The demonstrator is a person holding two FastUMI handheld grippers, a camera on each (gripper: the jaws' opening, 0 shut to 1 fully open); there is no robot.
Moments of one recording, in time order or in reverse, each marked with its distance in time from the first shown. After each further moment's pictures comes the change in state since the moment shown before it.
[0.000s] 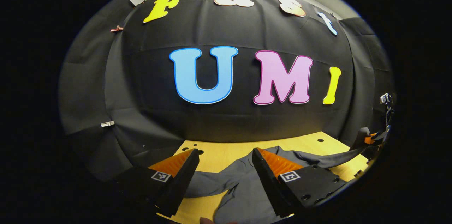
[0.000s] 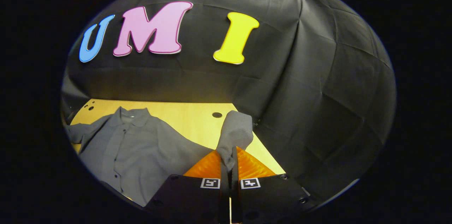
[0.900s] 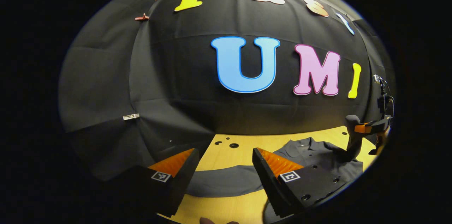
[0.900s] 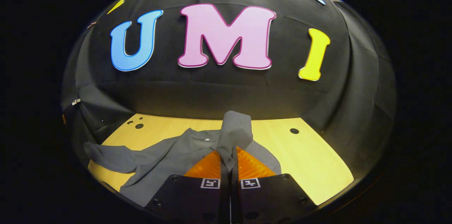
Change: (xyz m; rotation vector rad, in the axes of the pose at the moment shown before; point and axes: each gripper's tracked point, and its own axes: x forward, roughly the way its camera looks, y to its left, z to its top) left arm 0.001 0.162 -0.050 -0.008 0.030 0.146; right arm 0.002 0.297 0.049 0.022 -0.053 0.312
